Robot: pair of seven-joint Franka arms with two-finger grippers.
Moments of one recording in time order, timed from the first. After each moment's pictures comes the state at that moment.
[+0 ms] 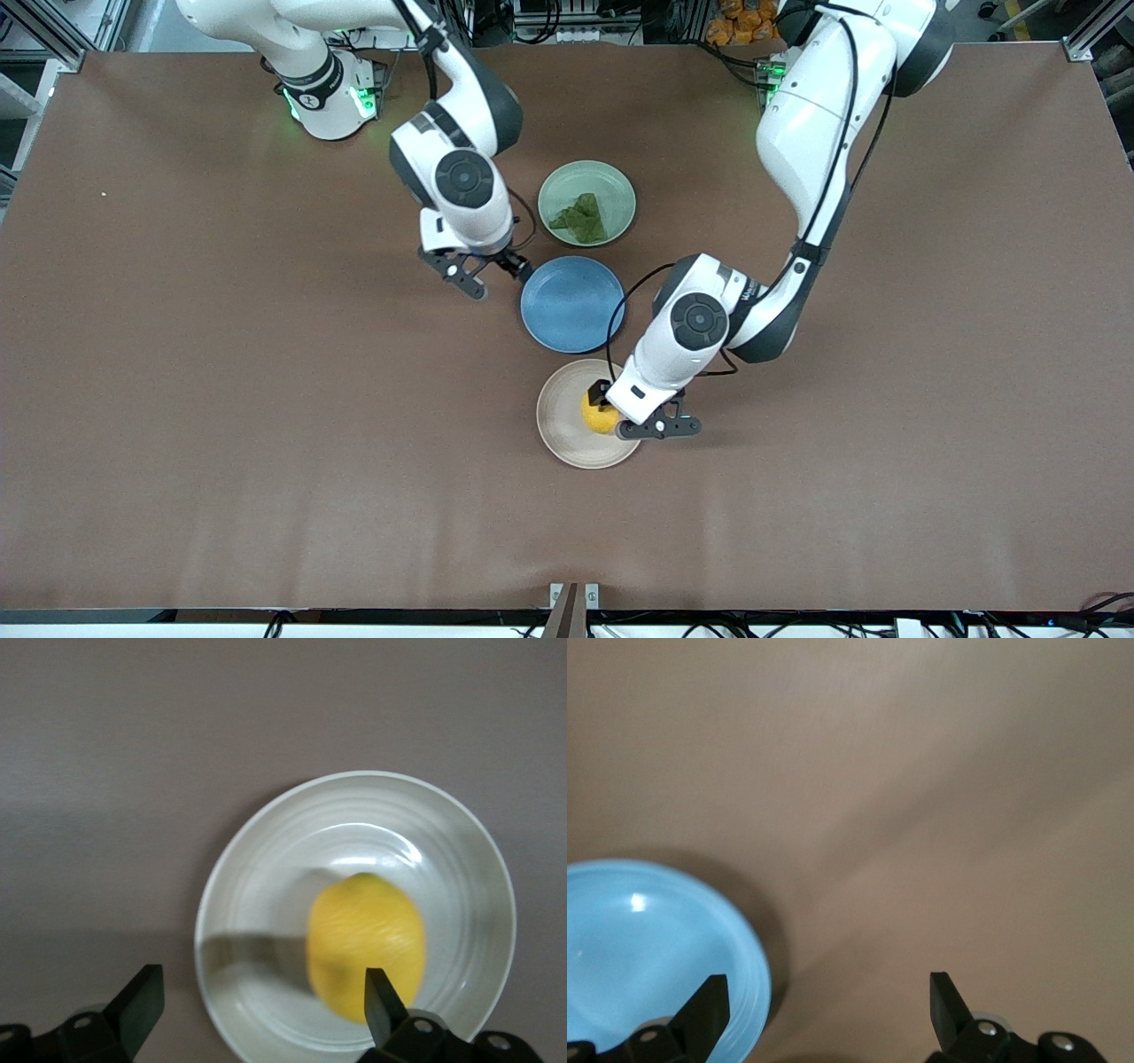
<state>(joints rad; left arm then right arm) -0.46 0.87 -0.12 -1.28 -0.02 2.30 -0.60 0.64 0.37 0.02 -1.90 0.08 2.10 1.24</state>
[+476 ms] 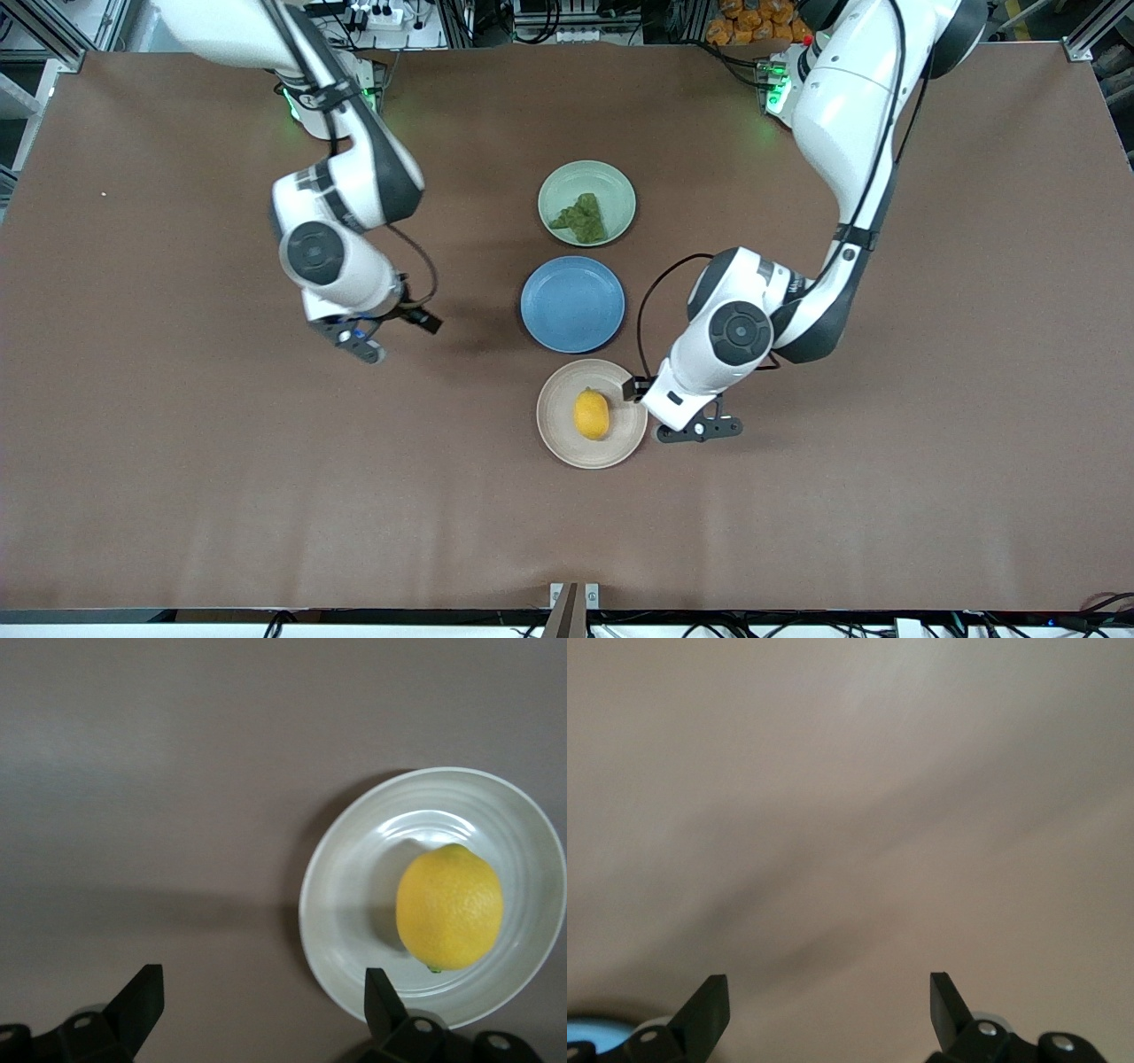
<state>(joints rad) -0.39 0.79 -0.12 -1.28 -0.02 2.09 -0.55 0.33 0.35 0.01 -1.90 0.07 2.10 0.84</state>
